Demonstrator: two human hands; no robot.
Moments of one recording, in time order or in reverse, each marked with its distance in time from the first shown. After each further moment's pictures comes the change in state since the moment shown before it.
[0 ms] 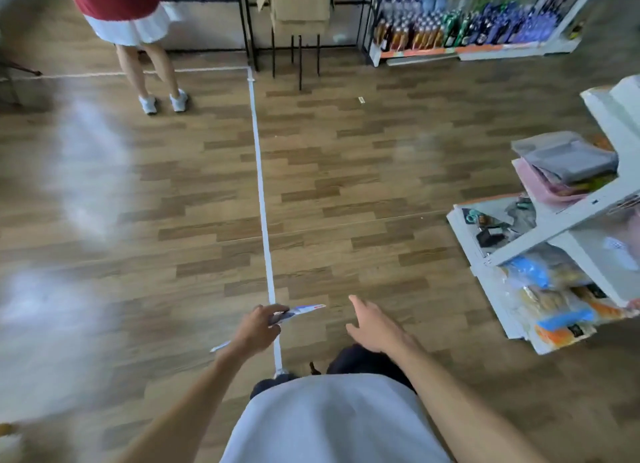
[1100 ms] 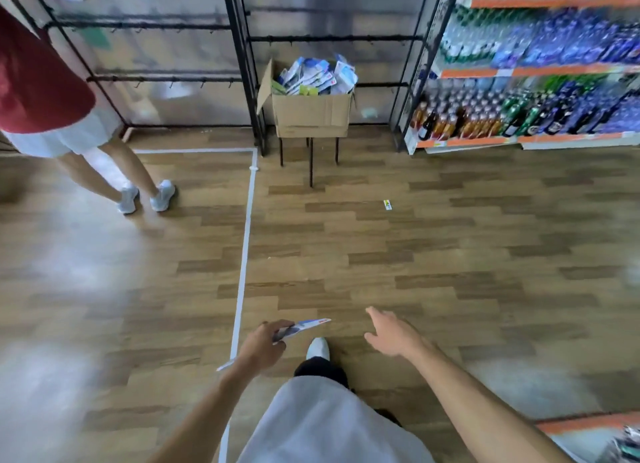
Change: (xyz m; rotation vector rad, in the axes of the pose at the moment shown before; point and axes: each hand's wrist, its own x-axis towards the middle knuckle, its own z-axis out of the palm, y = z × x) left_hand 0.759 0.308 -0.394 -0.085 0.105 -0.115; right_hand 0.702 -0.003 -0.671 -0.143 -0.081 -0.081
